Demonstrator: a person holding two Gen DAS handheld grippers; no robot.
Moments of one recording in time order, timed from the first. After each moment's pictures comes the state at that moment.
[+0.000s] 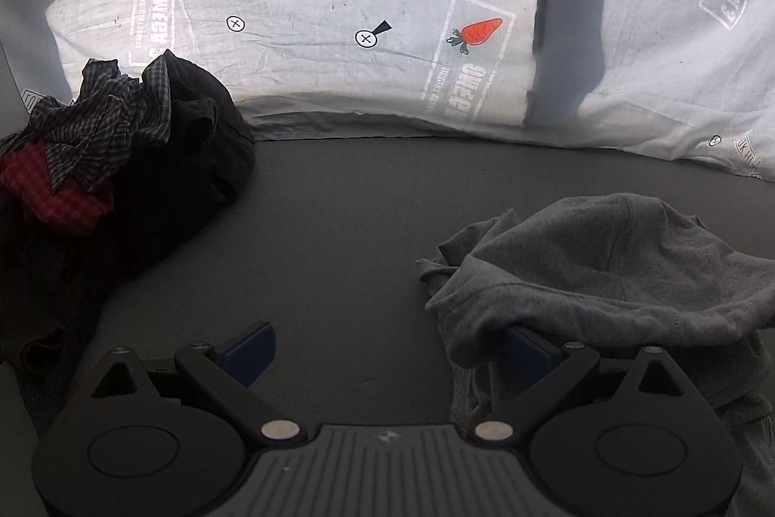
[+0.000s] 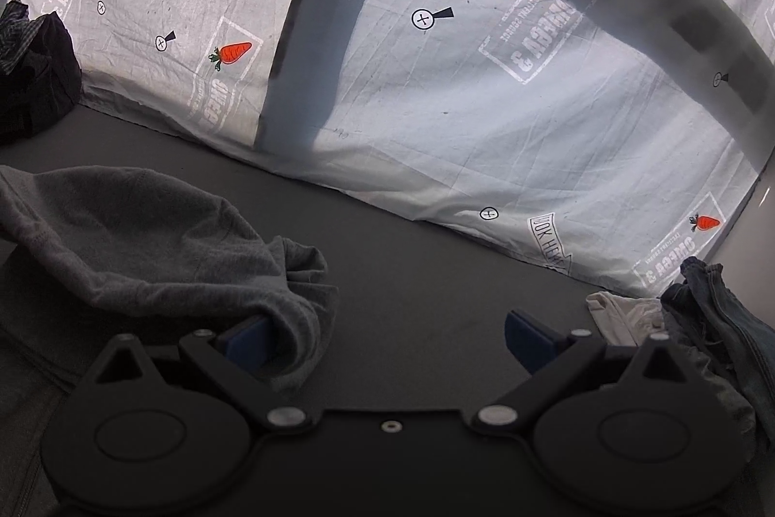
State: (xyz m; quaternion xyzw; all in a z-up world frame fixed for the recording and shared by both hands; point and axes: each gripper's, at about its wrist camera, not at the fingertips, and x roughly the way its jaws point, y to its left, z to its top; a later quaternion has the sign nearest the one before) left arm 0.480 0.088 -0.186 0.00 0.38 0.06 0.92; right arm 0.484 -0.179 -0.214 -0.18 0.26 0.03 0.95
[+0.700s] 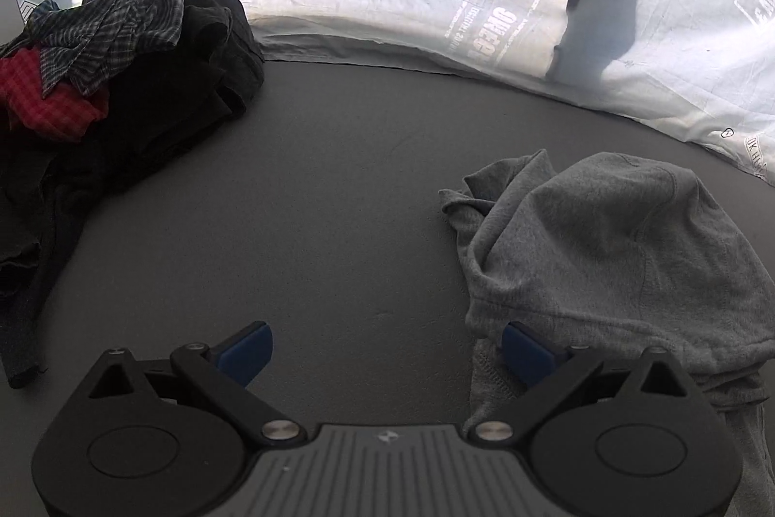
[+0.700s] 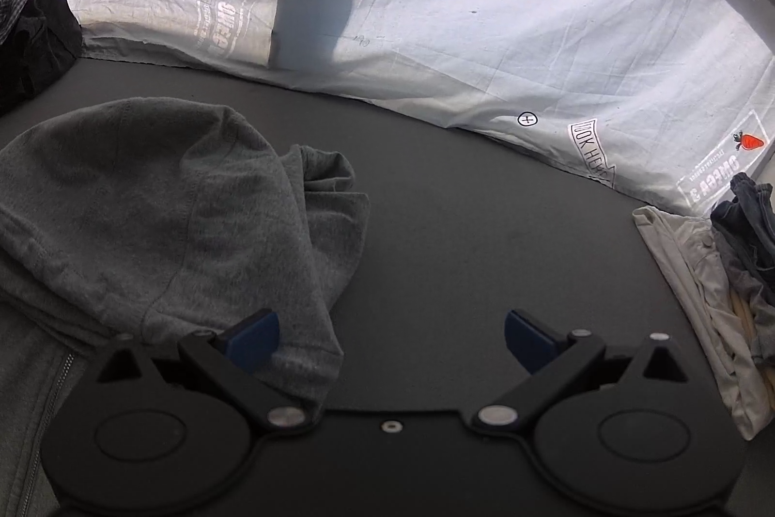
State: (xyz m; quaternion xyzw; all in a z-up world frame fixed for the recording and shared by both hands) left arm 0.483 0.121 -0.222 -0.06 0.45 0.09 0.89; right arm 0.508 -0.190 -0.253 -0.14 0.37 0.04 0.92
